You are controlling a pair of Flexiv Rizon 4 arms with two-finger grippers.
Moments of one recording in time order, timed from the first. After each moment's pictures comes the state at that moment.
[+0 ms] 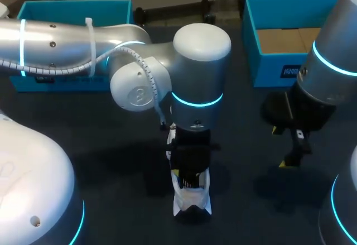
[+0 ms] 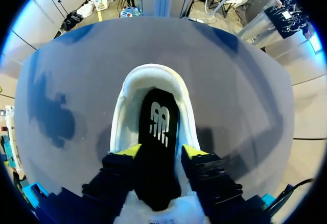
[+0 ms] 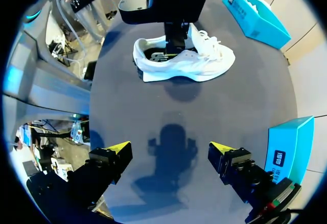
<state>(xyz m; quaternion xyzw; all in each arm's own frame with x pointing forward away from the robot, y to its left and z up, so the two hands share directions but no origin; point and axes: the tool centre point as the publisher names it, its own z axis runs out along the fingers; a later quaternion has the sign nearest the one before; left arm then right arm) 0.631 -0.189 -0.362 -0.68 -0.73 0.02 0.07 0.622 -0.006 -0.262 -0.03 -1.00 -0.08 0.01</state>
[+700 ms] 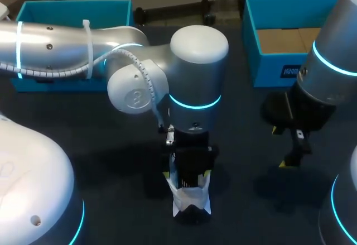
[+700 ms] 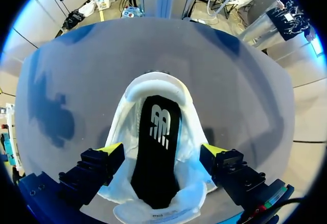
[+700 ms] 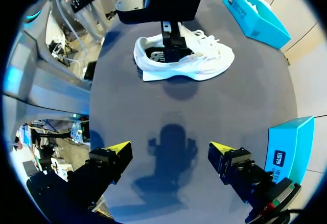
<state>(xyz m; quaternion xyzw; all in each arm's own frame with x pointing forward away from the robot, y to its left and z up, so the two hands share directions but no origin) 0.627 -0.186 -0.360 -0.68 -0.73 0.02 0.06 0.622 -0.006 -0.262 -0.03 -1.00 -0.08 0.01</state>
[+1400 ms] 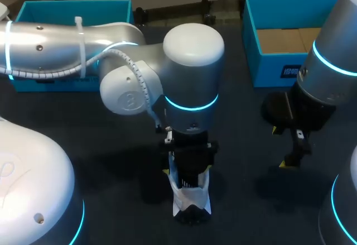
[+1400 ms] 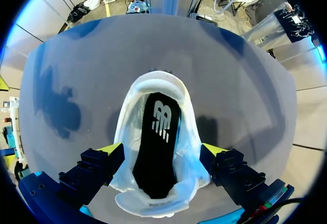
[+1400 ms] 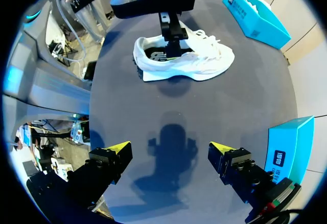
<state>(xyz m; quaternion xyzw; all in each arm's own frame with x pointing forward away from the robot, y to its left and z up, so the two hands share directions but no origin) 0.632 -0.186 -0.346 -0.66 -0.75 0.01 0.03 0.622 -0.006 -0.262 -0.03 -1.00 -0.08 0.01</state>
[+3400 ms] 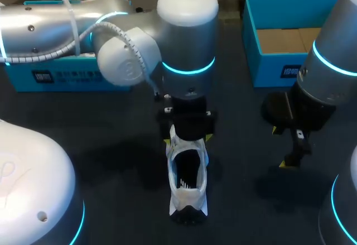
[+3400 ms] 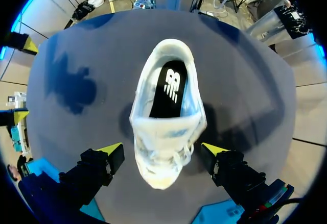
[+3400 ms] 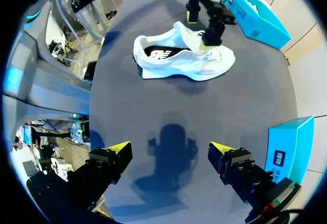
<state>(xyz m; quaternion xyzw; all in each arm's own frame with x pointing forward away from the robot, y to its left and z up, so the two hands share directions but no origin) 0.696 -0.190 -0.304 -0.66 -0.75 0.01 0.00 0.622 -0.006 -0.262 -0.03 -1.00 -0.08 0.01</state>
